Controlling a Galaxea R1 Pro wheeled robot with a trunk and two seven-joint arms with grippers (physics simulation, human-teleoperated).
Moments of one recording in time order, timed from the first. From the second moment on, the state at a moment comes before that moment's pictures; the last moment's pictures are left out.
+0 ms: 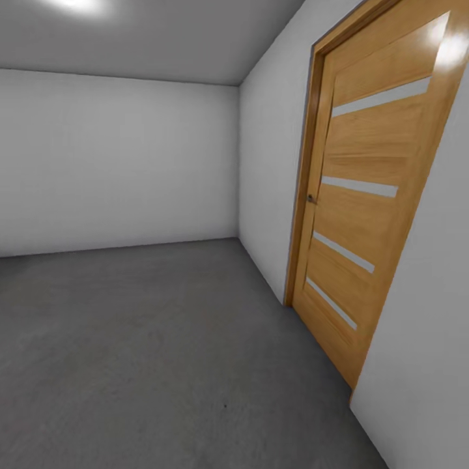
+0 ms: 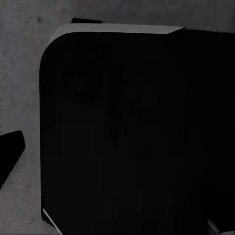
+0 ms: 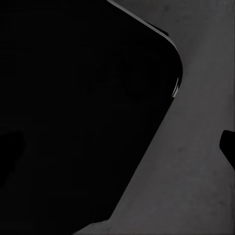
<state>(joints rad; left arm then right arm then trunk) 0.00 -0.04 0.01 -0.03 0.08 -0.04 0.00 0.00 0.00 0.50 0.01 -0.06 -0.07 0.00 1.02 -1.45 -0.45</state>
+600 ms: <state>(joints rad) 0.00 -0.04 0.01 -0.03 0.08 -0.04 0.00 0.00 0.01 0.50 0.01 -0.06 -0.07 0.00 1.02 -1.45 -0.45</state>
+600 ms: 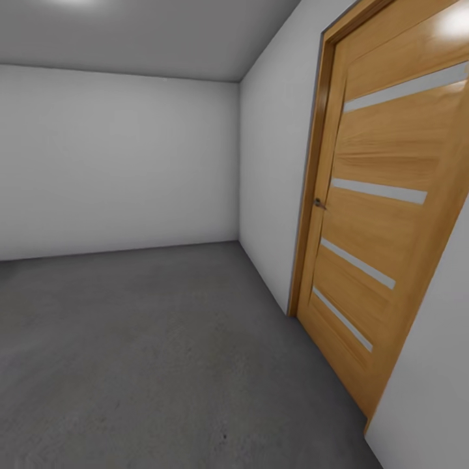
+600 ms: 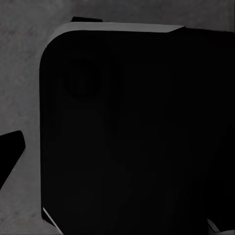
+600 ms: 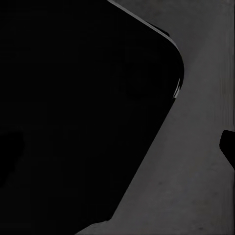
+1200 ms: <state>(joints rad) 0.00 -0.04 0.01 -0.03 0.08 -0.04 0.00 0.00 0.00 0.50 0.01 -0.06 -0.07 0.00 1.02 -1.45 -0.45</state>
